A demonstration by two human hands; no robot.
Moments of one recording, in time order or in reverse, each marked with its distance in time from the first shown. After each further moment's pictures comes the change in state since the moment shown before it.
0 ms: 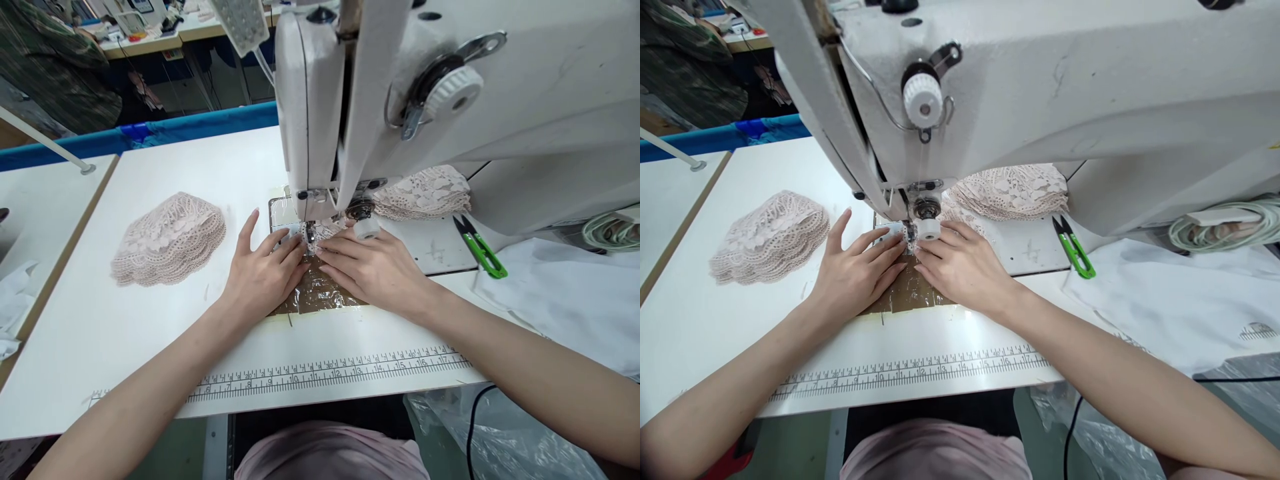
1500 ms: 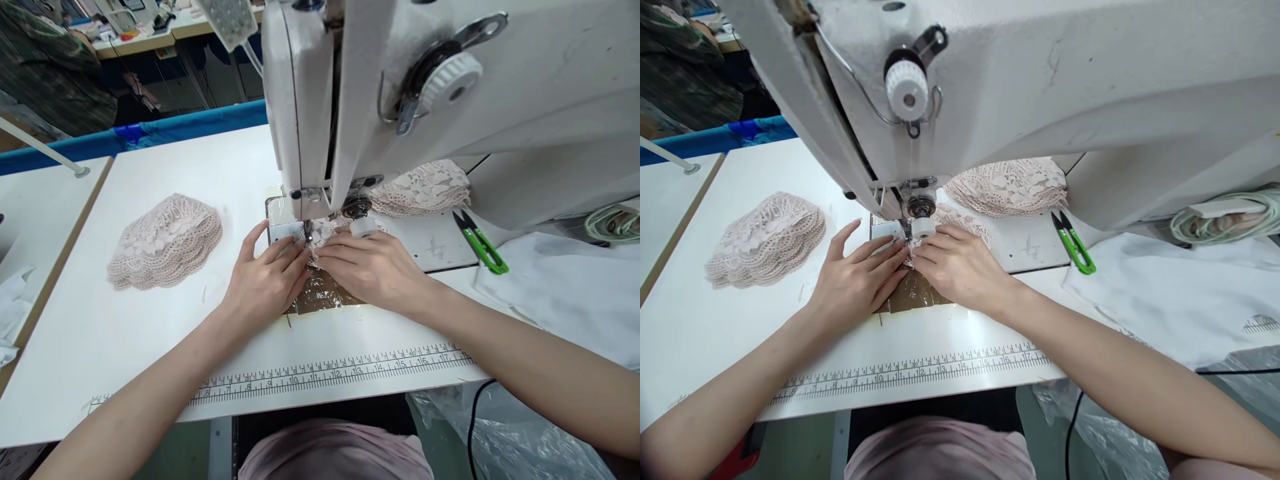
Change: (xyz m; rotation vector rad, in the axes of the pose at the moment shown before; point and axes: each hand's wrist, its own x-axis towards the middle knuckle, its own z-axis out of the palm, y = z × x) left_hand 0.001 0.008 -0.007 -0.074 -0.028 0.035; right_hand 0.002 0.001 0.000 0.036 0.061 -0.076
